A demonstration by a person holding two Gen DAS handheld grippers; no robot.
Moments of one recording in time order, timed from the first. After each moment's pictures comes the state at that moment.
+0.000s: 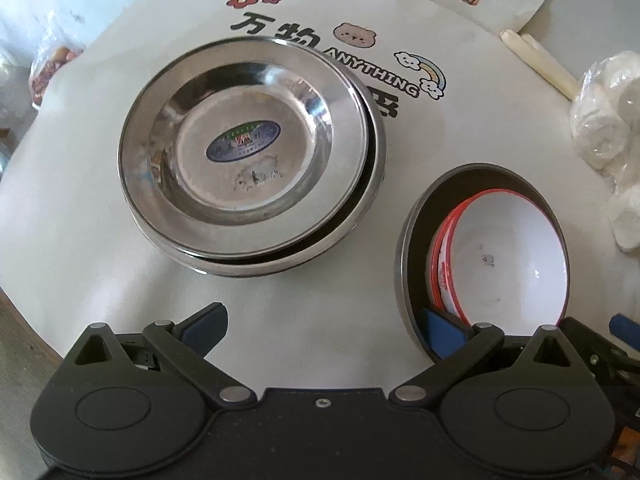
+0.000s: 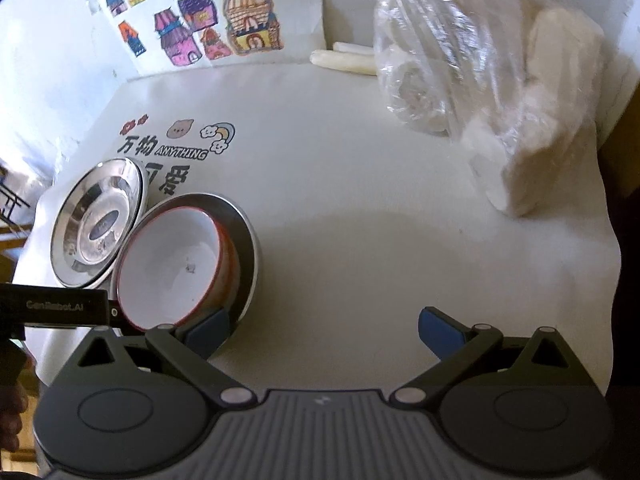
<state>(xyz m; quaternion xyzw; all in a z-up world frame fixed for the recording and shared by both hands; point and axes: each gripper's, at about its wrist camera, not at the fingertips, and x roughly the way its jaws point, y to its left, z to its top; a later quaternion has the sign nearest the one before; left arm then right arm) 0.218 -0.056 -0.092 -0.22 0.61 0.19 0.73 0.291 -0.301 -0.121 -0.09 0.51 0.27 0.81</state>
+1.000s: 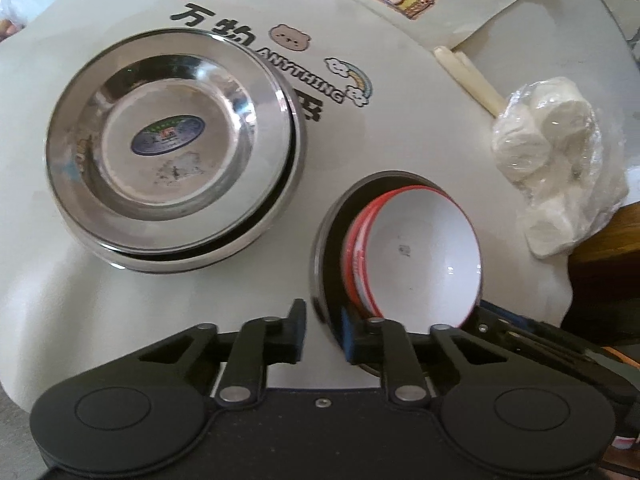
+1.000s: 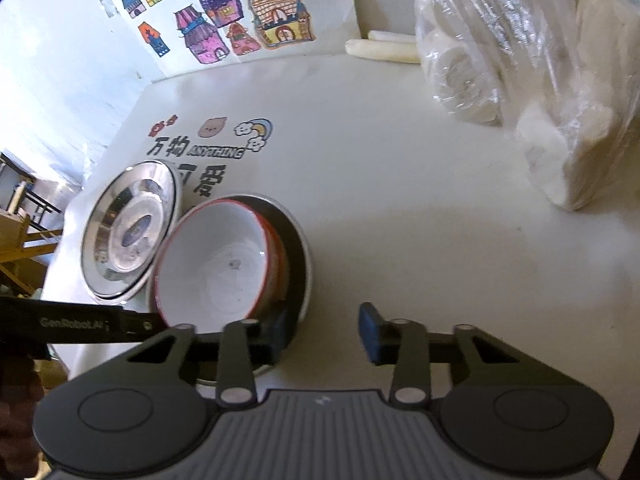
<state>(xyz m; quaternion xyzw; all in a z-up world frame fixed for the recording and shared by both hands) 0.217 -0.053 -0.091 -0.32 0.57 0.09 0.75 0.298 -0.285 -0.129 -0.05 0.53 0.31 0.79</state>
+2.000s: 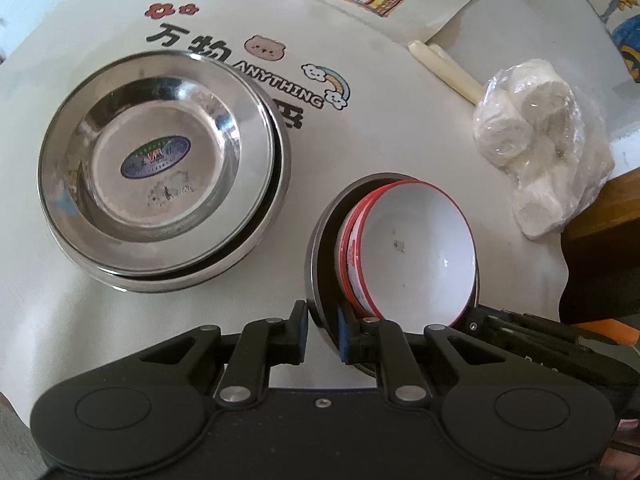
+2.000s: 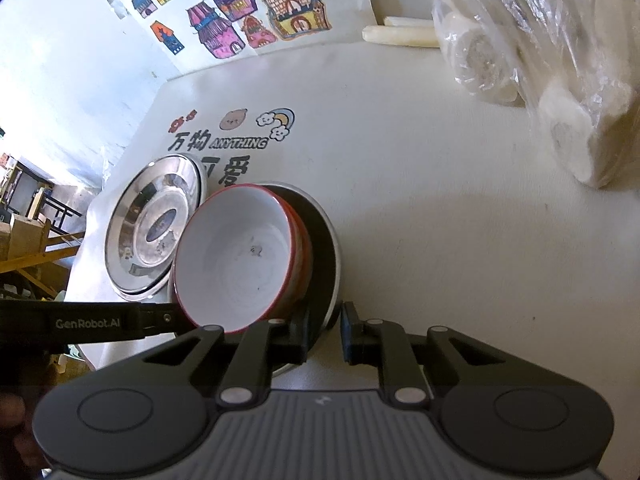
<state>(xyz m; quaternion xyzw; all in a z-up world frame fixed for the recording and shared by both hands) 0.215 -0.052 -0.083 -0.29 0.56 0.06 0.77 0.287 -0.281 -0.132 -0.02 0.54 0.33 0.78</state>
